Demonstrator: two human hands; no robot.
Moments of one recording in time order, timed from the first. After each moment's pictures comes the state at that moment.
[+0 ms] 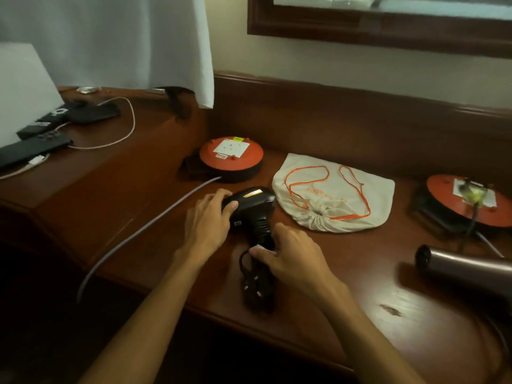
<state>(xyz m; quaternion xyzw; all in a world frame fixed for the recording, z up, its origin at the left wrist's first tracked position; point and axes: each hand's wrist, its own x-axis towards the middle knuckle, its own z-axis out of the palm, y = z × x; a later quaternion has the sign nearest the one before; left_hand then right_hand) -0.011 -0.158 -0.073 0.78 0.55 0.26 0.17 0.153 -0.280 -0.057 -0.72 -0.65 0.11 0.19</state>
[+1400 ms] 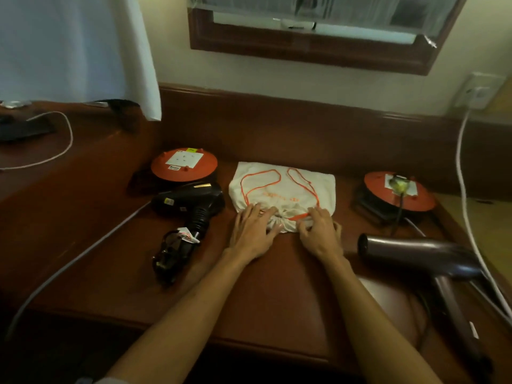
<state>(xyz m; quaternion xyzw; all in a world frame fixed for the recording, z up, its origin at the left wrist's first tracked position) 0.158 -0.177 -0.127 0.89 0.39 0.17 0.16 0.315 -0.278 -0.110 -0.86 -0.45 0.05 0.23</state>
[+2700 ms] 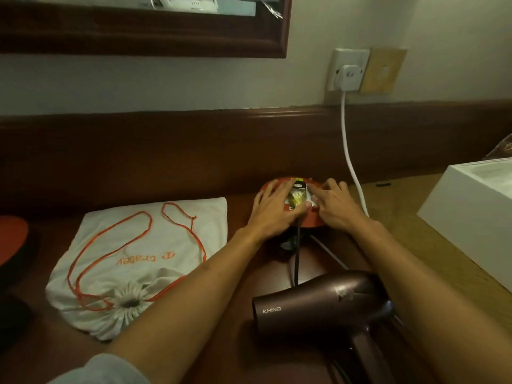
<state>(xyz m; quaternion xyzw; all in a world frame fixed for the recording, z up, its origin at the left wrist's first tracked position) 0.500 -0.207 -0.067 0.93 0.16 0.14 0.30 0.629 -0.337 -0.048 -0.91 -0.39 0.05 0.11</state>
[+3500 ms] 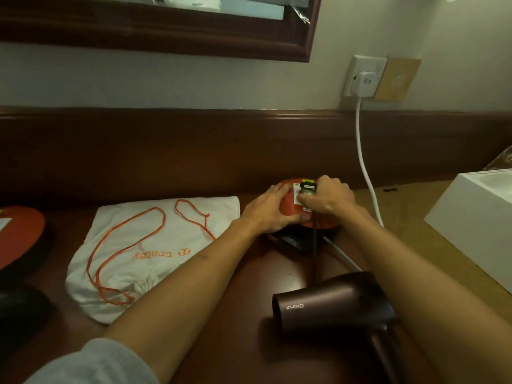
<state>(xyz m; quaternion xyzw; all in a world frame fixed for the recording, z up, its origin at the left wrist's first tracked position) 0.485 -0.157 -0.073 0.94 0.14 0.09 0.28 0.591 -0.287 -0.014 -0.95 -0.28 0.03 0.10</state>
